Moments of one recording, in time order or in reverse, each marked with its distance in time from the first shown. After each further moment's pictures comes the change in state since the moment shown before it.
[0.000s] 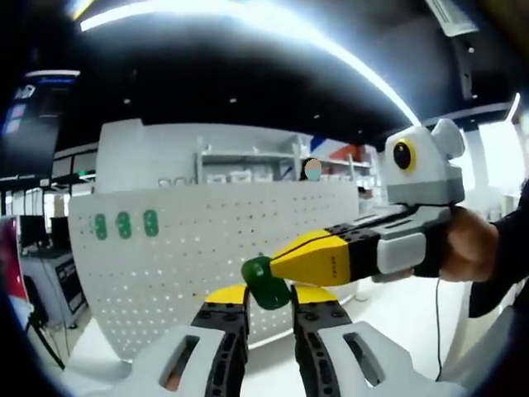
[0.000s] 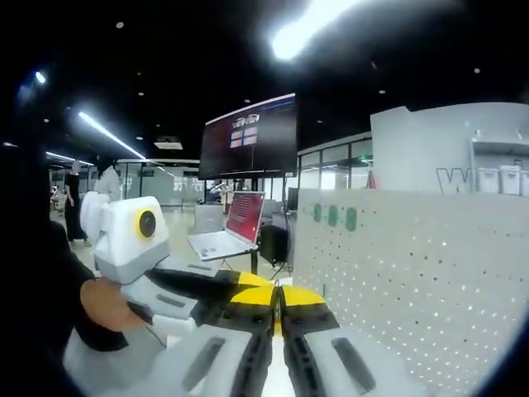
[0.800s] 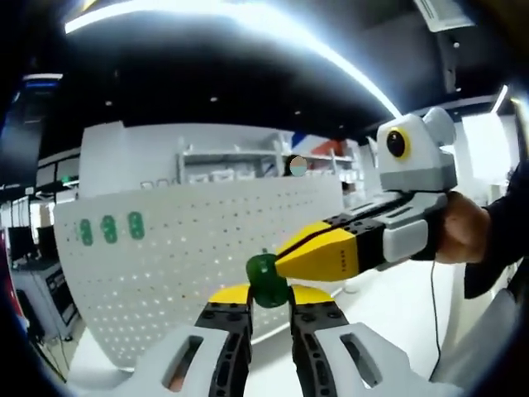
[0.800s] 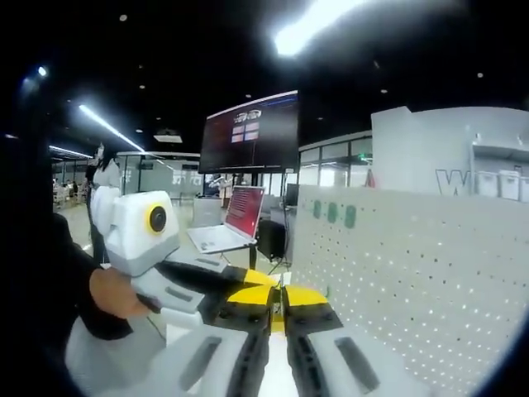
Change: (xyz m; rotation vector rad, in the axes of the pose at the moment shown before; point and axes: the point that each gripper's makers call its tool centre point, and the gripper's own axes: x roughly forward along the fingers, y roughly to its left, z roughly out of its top) left arm 0.000 -0.008 -0.004 0.027 0.012 -0.101; right arm -0.007 0.002 -0.003 -0.018 0.030 -0.001
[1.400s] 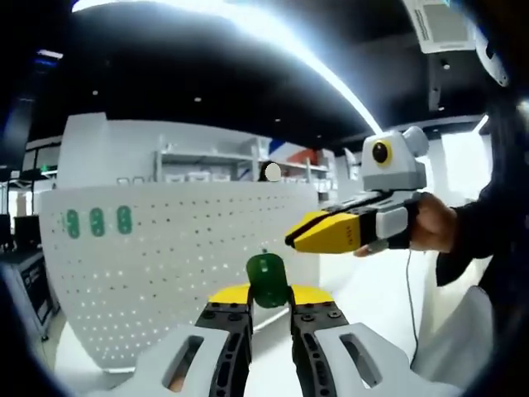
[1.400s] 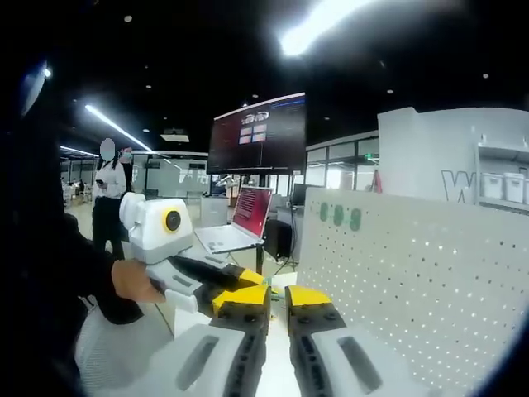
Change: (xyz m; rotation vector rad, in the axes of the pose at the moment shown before) left arm -0.026 0.000 -0.002 -0.042 -0.026 -0.183; right arm -0.018 0.005 0.008 -0.004 0.003 0.039
